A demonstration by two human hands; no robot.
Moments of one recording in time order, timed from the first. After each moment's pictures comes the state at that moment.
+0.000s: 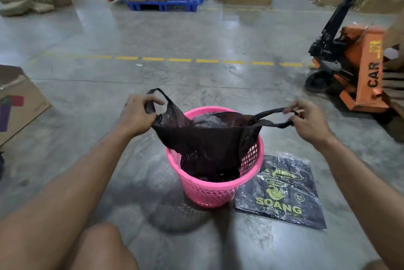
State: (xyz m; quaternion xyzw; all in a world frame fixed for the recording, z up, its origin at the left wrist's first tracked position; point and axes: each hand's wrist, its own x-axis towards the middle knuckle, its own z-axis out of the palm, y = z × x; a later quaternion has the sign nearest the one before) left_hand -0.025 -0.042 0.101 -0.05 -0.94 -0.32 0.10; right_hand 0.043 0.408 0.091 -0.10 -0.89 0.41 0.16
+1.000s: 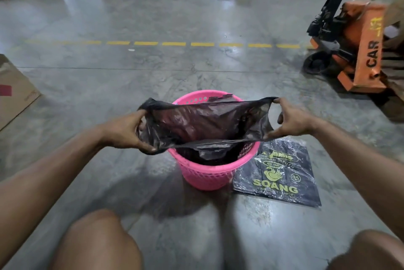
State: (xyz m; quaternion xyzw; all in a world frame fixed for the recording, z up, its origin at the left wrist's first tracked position) left_hand 0.024 -0.068 0.092 -0.20 -0.93 -0.25 -0.18; right_hand 0.050 0.394 0.078 -0.06 -0.97 0.21 -0.14
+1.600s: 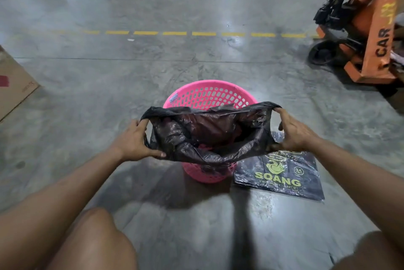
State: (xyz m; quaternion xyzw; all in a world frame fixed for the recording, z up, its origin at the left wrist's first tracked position) left_hand 0.038 -0.062 0.001 -0.07 -0.97 -0.18 -0.13; right_hand 0.073 0.406 0.002 -0.03 -0.98 0.14 -0.13
